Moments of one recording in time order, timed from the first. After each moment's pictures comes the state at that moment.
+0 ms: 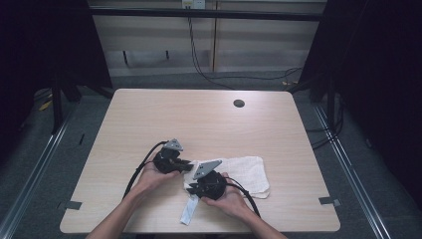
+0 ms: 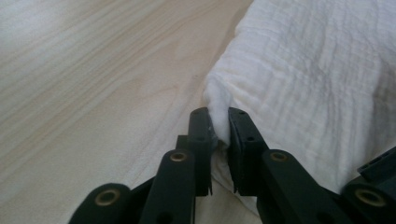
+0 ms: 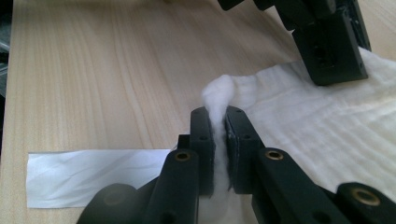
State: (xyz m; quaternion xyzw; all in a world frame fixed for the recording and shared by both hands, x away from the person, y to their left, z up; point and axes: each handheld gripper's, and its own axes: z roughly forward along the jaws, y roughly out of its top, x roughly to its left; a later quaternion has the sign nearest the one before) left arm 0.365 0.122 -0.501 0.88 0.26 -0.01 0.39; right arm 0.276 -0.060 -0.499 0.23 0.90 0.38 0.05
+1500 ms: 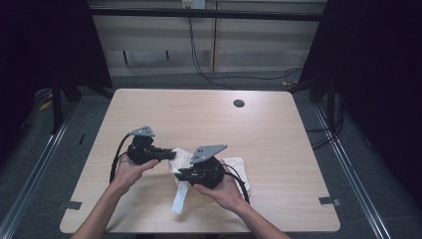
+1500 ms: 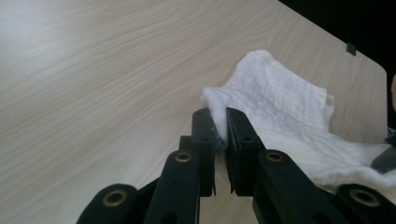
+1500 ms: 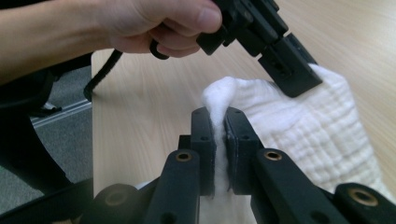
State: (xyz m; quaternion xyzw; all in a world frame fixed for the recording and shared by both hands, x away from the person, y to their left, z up) left arm 0.360 0.186 -0.438 0.83 0.30 -0.02 0.47; right arm 0.275 -0.049 -0.422 0.23 0.85 0.48 0.04
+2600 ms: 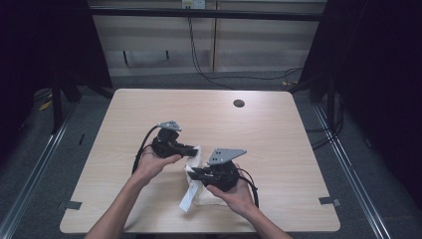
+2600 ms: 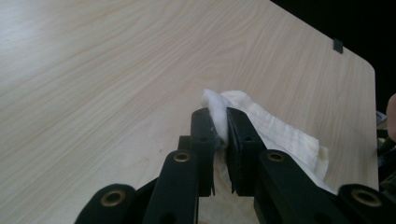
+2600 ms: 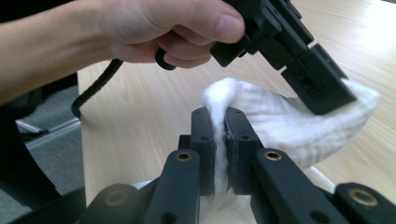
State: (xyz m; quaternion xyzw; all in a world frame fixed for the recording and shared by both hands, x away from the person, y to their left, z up) left arm 0.373 0.112 -0.433 0.85 0.27 -0.04 0.44; right arm 0.264 -0.085 -0.427 0.27 0.82 0.50 0.07
